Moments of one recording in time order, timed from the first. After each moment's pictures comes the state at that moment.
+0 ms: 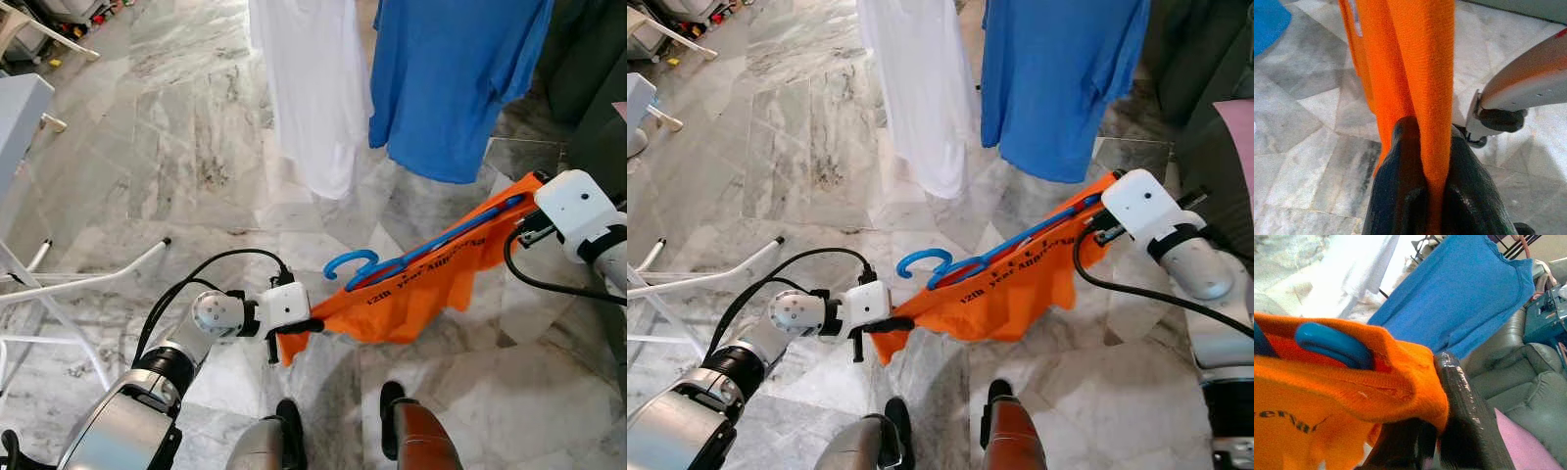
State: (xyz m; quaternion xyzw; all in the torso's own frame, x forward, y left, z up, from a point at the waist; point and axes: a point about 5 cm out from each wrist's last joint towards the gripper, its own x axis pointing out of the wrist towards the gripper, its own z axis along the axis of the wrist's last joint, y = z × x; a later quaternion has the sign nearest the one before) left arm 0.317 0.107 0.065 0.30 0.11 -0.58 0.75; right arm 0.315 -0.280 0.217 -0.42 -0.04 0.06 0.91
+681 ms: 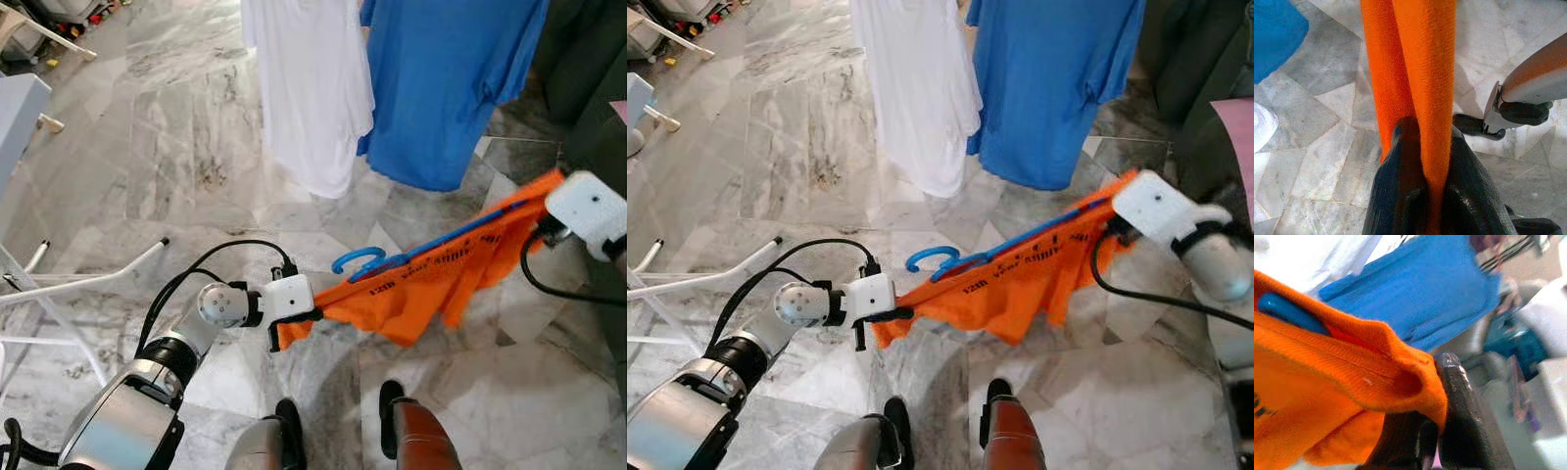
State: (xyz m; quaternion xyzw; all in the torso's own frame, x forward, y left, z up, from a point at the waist) left arm 0.325 0.105 0.069 0.33 0.12 -0.56 0.75; right arm 0.316 -0.286 0.236 -0.52 -0.05 0.02 0.85
